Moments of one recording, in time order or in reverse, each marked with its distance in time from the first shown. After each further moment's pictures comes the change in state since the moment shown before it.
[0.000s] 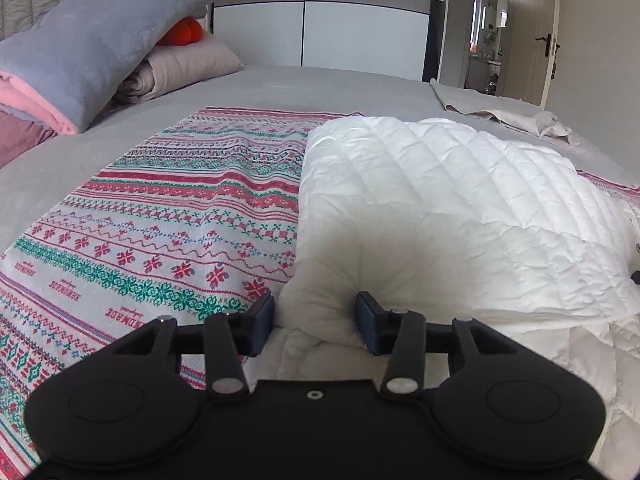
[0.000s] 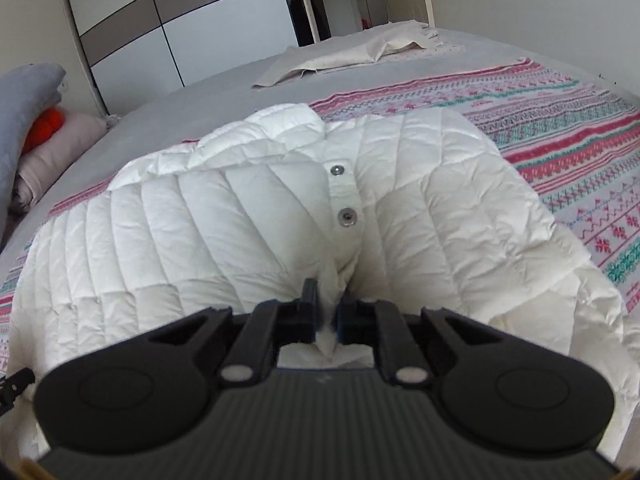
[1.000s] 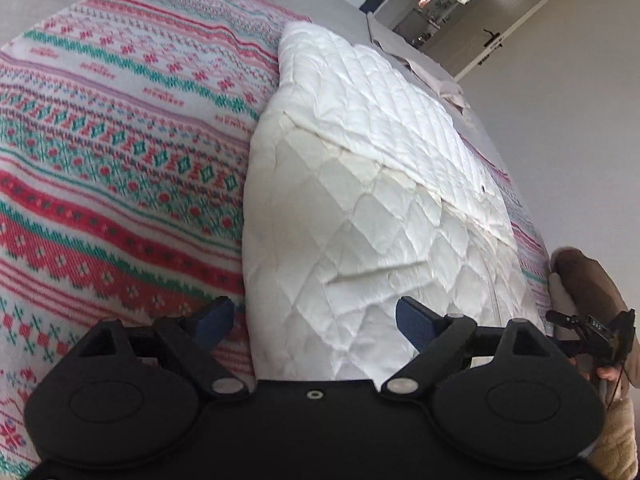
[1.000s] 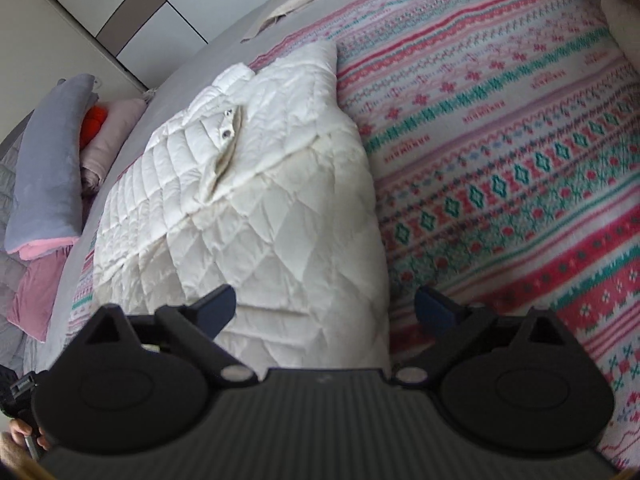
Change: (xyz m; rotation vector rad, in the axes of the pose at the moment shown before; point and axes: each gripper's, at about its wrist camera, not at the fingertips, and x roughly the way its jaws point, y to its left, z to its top) left arm -0.114 0.089 -0.061 -0.280 0.387 -0.499; right arm -0.140 -0.200 -0.034 0.176 0.310 0.269
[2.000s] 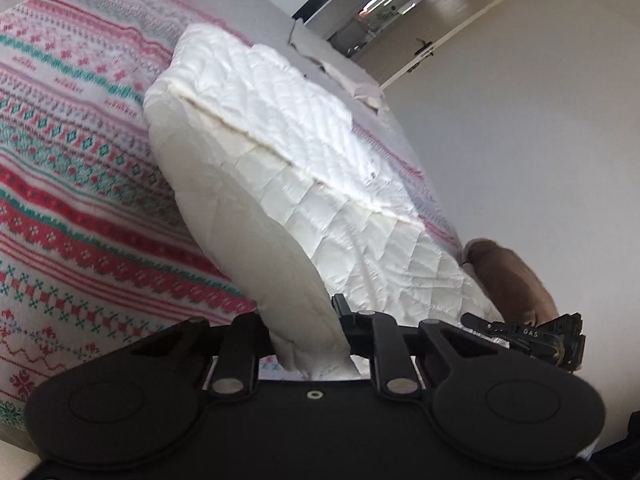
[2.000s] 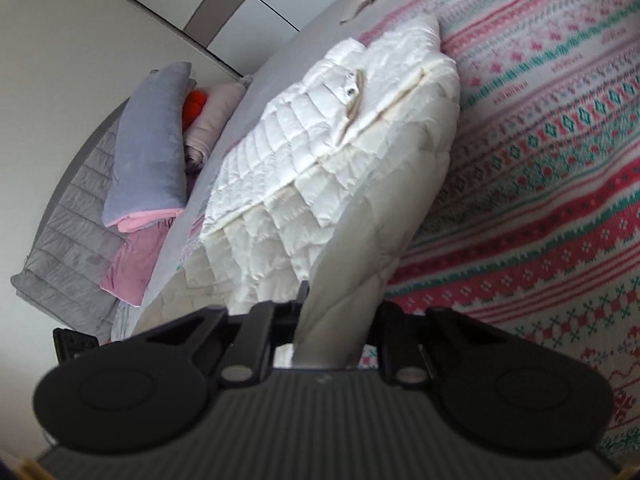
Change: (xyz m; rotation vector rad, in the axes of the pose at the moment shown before) left arm -0.043 -0.072 -0.041 0.007 -0.063 -0.242; right arm -0.052 0.040 -0.047 -0.041 0.013 0.311
